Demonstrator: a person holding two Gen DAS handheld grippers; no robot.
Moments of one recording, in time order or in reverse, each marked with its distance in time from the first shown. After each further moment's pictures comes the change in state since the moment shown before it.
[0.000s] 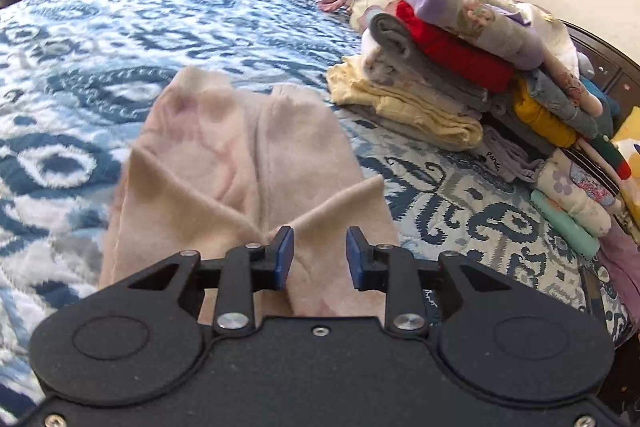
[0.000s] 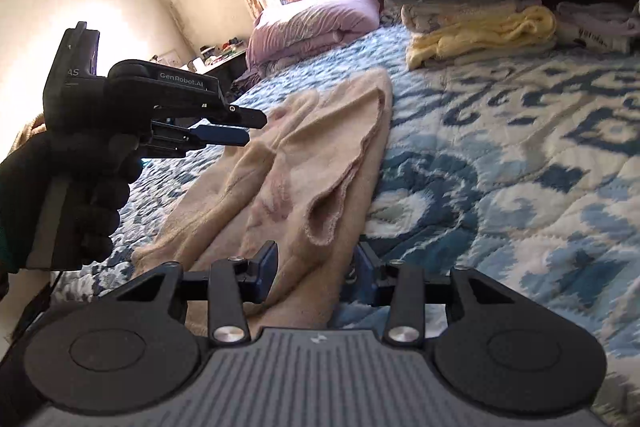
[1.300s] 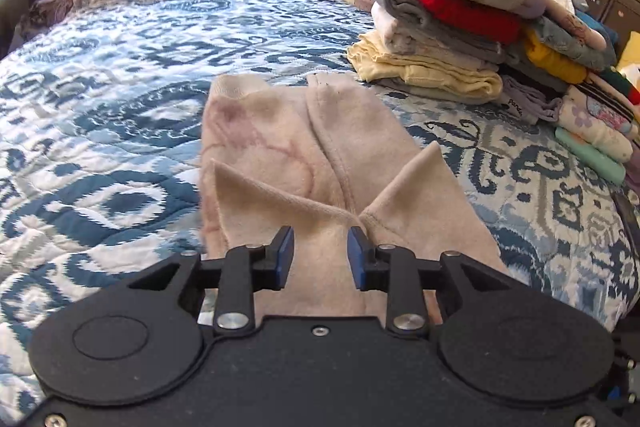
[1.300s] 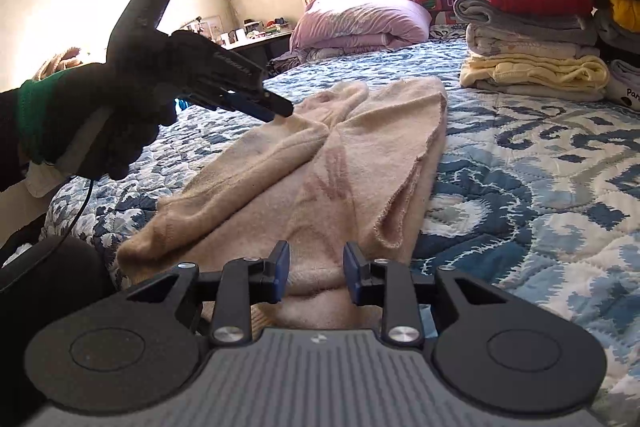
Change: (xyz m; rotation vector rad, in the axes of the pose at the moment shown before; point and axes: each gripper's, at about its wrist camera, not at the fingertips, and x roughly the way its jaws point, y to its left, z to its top) left arm -0.053 0.043 -0.006 0.232 0.095 0.083; right arm 0.008 0.025 -0.013 -0.112 0.061 0.067
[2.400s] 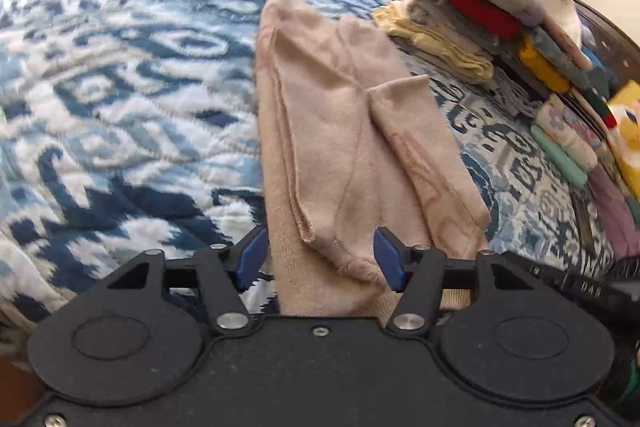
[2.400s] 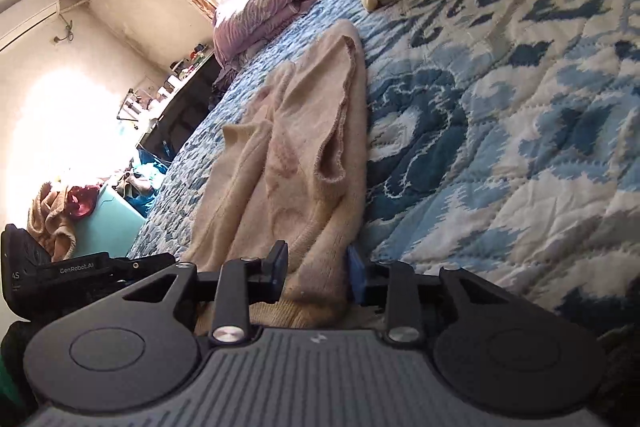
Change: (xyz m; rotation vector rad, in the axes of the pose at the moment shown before) left arm -0.090 0.001 -0.089 -0.147 0.047 -0.029; right arm -0.035 -0.036 -0.011 0.491 0.059 0.025
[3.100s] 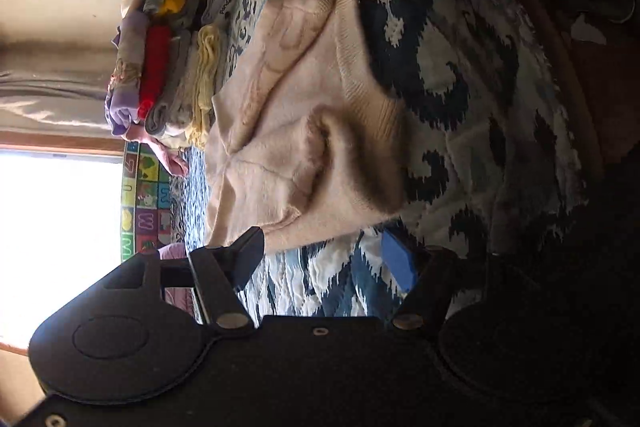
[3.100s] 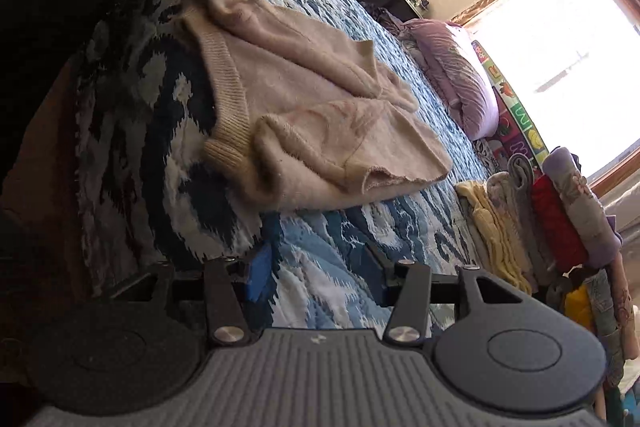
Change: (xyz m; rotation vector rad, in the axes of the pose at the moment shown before) left arm 0.048 -0.021 -0.127 1.732 -0.213 0.264; right arm 0.002 0.053 -0.073 -1.574 0.104 -0.314
